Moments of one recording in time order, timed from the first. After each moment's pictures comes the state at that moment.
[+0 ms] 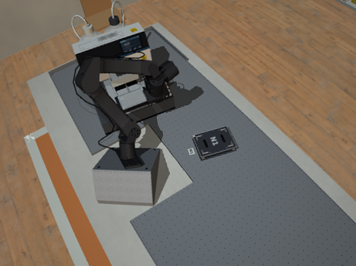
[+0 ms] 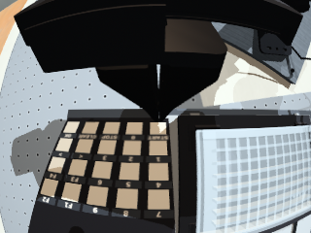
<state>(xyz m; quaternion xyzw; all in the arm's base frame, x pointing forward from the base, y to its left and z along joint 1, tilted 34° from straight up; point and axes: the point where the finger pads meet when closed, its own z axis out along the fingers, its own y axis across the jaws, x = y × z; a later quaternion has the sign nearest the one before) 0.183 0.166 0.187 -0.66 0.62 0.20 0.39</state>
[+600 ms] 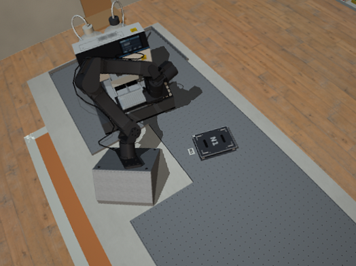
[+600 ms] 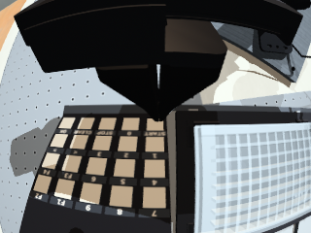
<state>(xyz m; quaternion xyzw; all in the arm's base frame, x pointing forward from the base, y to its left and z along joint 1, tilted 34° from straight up) 0.182 0.170 0.184 -0.66 0.61 0.20 0.39</state>
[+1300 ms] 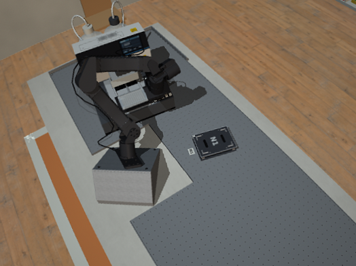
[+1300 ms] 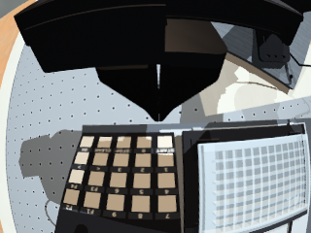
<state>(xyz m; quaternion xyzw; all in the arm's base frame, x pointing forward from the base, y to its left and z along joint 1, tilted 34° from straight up) 0.183 0.148 0.202 -0.65 0.62 0.19 0.39</state>
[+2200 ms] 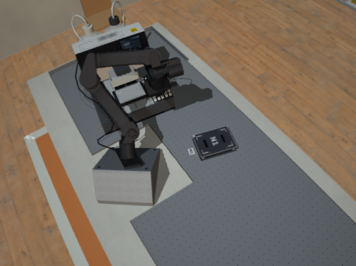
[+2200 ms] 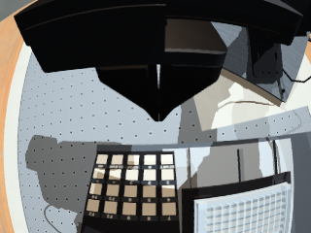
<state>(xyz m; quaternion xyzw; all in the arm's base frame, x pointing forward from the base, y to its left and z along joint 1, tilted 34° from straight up) 0.177 0.116 0.226 -0.65 0.62 0.19 0.39</state>
